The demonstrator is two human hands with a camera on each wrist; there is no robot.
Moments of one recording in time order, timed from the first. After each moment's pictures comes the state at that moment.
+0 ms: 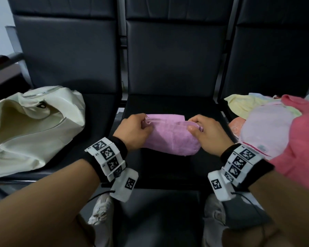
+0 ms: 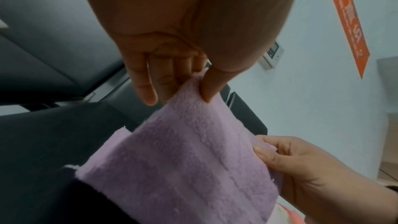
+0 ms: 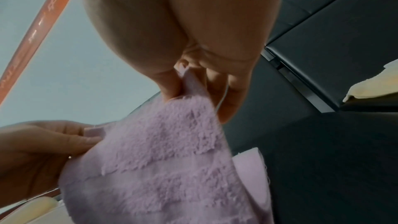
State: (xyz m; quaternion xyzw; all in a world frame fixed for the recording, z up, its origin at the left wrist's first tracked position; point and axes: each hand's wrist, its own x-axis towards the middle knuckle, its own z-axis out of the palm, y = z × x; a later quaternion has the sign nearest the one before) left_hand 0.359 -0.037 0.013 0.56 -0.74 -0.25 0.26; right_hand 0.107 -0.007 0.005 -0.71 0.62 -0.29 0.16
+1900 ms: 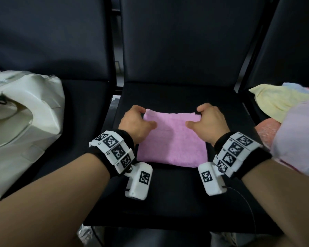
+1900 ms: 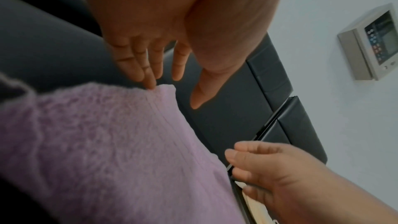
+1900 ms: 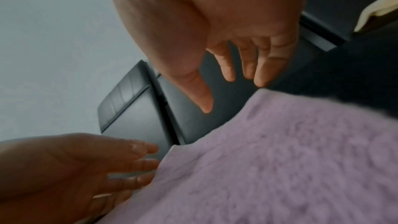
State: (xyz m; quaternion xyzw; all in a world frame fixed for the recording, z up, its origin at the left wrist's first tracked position) left_hand 0.335 -0.170 -0.054 0.66 -0.59 -0.37 0.29; right_hand 0.122 -0.151 -0.041 -0.57 0.77 -0.20 0.18
